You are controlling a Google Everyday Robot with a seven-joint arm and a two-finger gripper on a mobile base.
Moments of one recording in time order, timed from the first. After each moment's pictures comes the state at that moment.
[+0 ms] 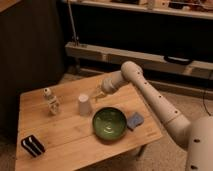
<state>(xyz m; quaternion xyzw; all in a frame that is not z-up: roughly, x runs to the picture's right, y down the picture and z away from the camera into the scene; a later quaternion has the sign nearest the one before) -0.055 0.030 0.812 0.41 -0.30 -0.86 0.10</state>
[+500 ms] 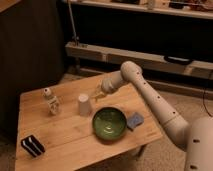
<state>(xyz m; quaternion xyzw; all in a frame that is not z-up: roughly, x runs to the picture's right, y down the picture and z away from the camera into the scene) -0.057 0.031 0.816 0.40 -0.31 -0.86 0.10</state>
